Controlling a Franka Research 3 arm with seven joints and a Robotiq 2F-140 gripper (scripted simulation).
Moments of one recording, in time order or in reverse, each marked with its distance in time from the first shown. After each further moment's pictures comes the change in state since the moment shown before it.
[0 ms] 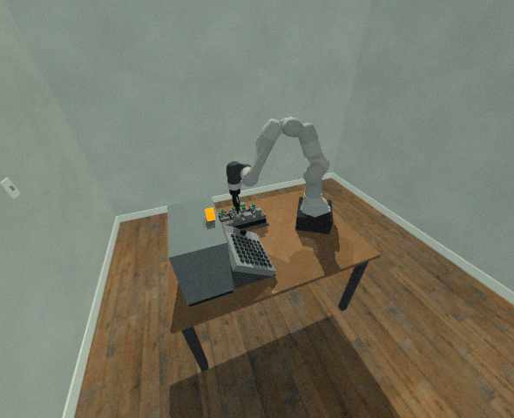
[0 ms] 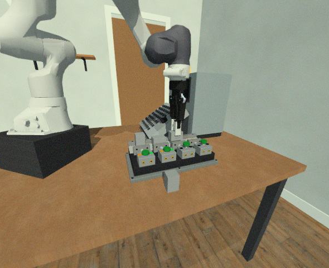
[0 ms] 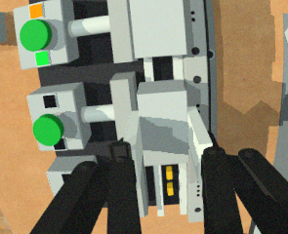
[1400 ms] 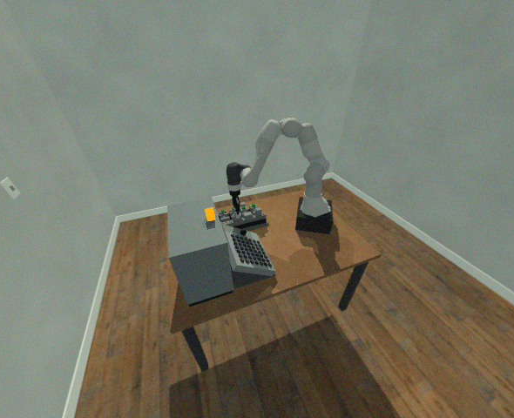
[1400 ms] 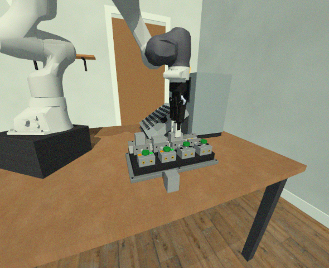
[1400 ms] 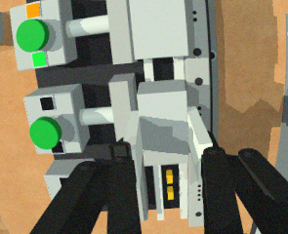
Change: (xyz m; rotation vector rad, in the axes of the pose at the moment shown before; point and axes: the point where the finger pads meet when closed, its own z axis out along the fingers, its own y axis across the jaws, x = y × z) arm 0.000 0.000 0.007 -0.001 0.002 -0.002
